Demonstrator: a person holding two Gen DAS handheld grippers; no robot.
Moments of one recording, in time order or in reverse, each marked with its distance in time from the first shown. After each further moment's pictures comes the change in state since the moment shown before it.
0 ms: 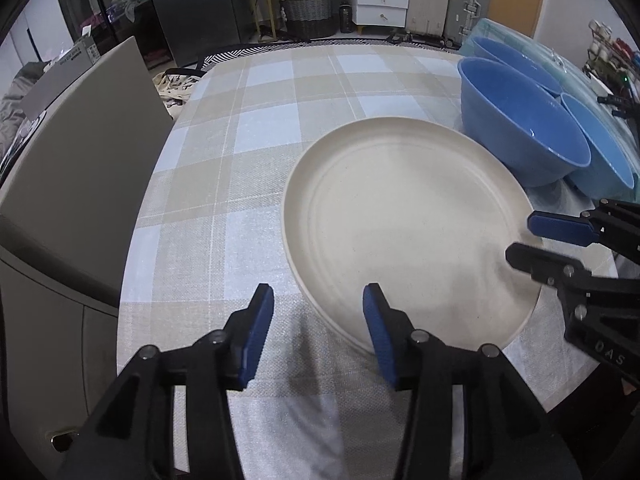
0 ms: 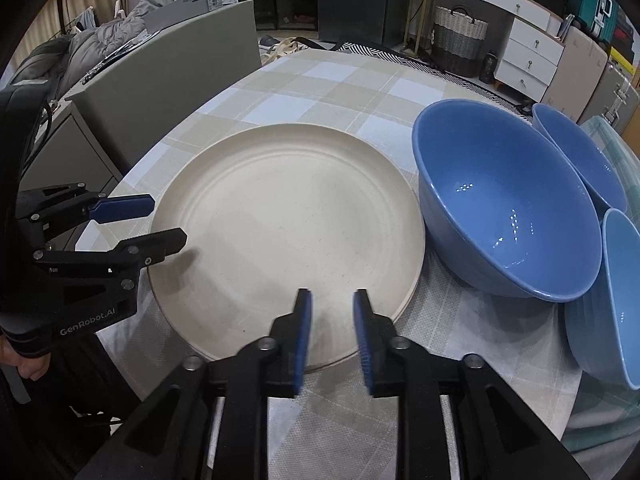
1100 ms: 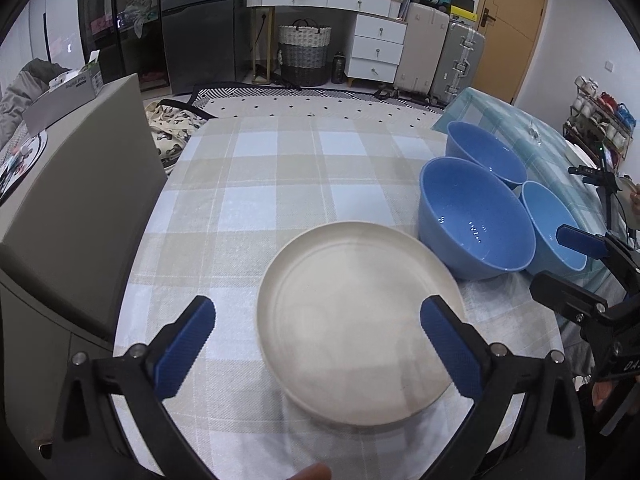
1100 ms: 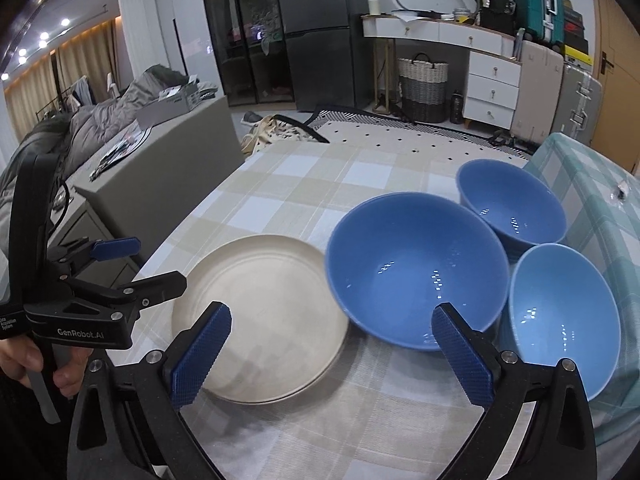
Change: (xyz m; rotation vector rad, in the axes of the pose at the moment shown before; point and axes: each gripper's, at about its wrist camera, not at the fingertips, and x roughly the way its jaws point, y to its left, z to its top) left arm -0.050 -0.005 0.045 -0.081 -0.166 -0.122; right arm -0.090 -0.062 0.016 0.145 -0.239 0.006
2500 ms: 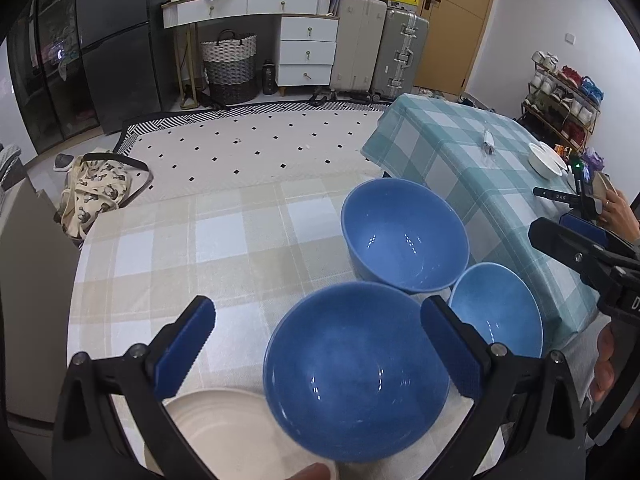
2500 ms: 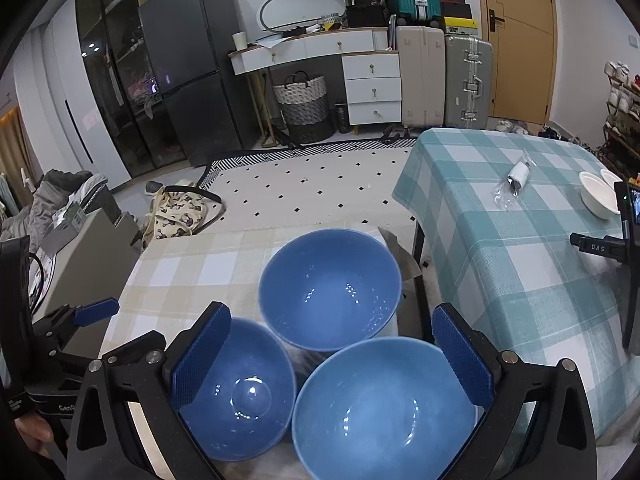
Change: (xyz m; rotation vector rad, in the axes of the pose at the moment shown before) left arm 0.065 -0.141 0.156 0.147 0.026 -0.125; right arm -0.032 -0.195 0.106 0.309 -0.064 -0.231
